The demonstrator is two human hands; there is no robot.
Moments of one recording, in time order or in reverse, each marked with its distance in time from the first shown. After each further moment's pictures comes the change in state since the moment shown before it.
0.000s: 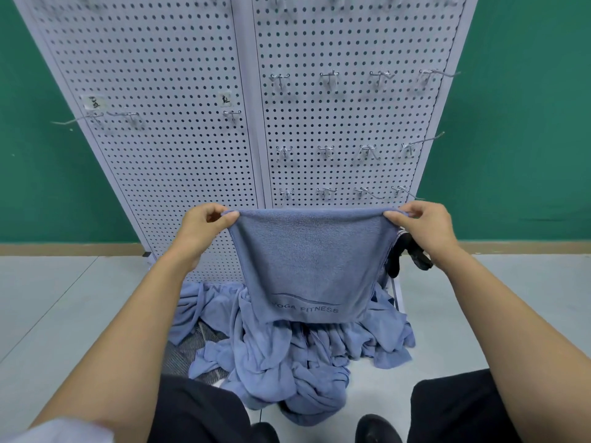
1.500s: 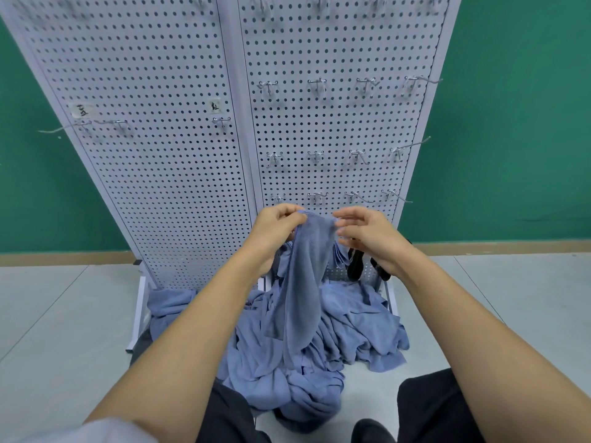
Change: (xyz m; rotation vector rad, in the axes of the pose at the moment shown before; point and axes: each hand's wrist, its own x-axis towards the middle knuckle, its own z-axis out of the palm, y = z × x) left_hand -0.032 0.069 0.104 -0.278 -0.236 -0.075; right_hand -0.026 -0.044 0.038 0.487 -0.432 0.164
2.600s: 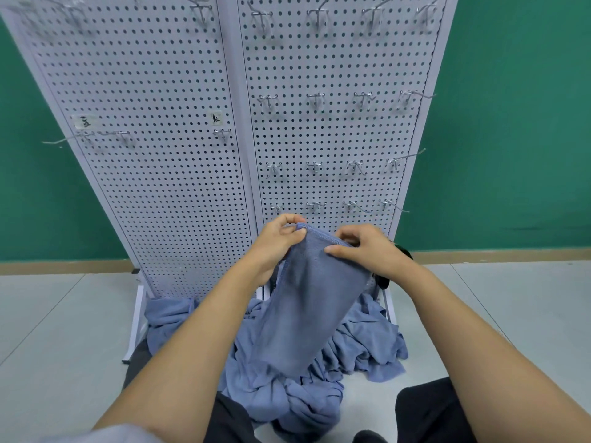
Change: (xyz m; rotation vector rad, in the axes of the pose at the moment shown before) left_hand 0.009 -0.013 -0.005 -0.032 -0.136 -0.015; right_hand -0.001 0.003 -0.010 -0.570 -0.134 -0.248
